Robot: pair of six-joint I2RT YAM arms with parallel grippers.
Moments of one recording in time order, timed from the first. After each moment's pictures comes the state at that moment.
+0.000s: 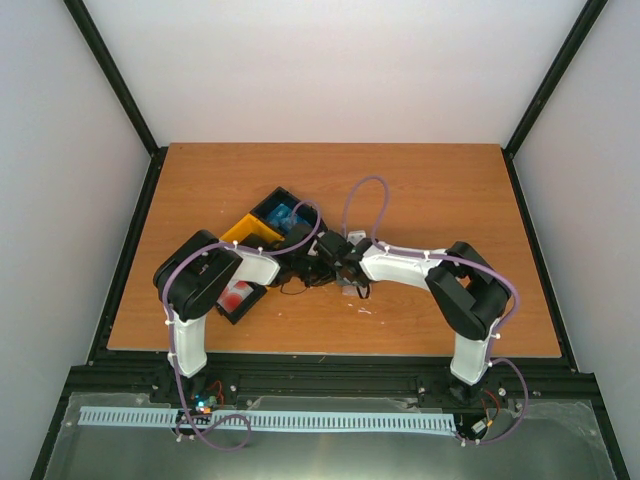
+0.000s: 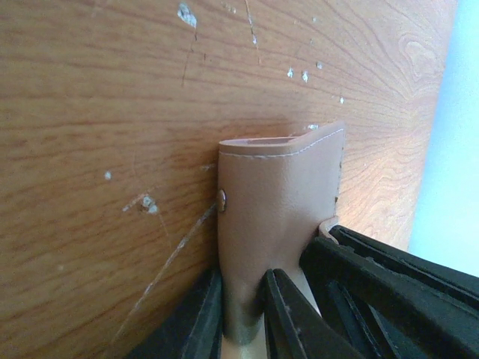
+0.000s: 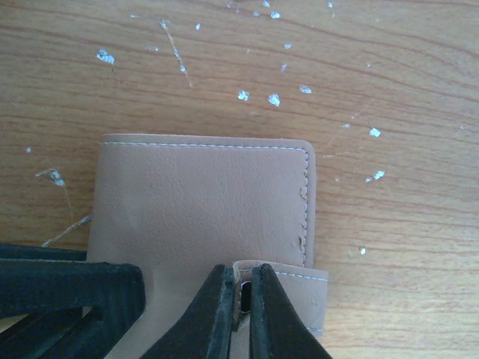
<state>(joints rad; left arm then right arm) -0.69 1.93 0.88 0.26 0.49 -1.02 0.84 1.85 1.12 -0.62 0.40 0.71</state>
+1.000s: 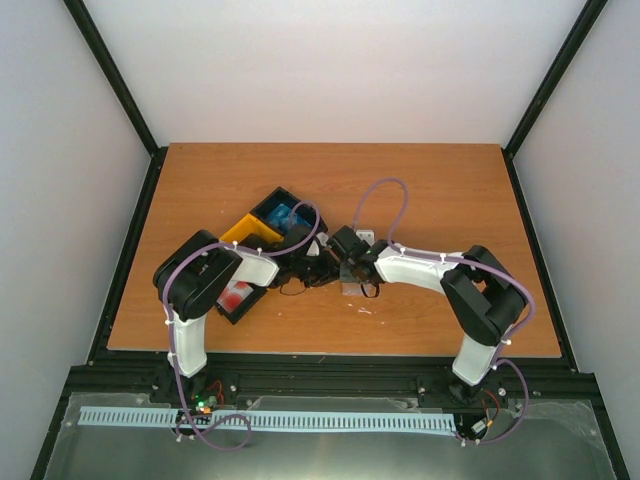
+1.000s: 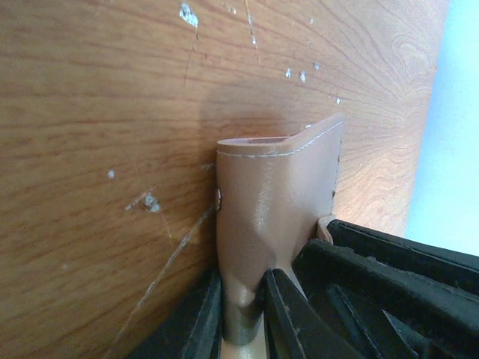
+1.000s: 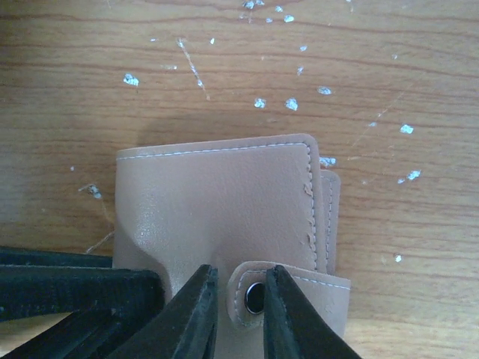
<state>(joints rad) -0.68 1.94 0.86 0.30 0.51 -1.03 0.80 1.76 1.03 -0.48 0.29 0.74</state>
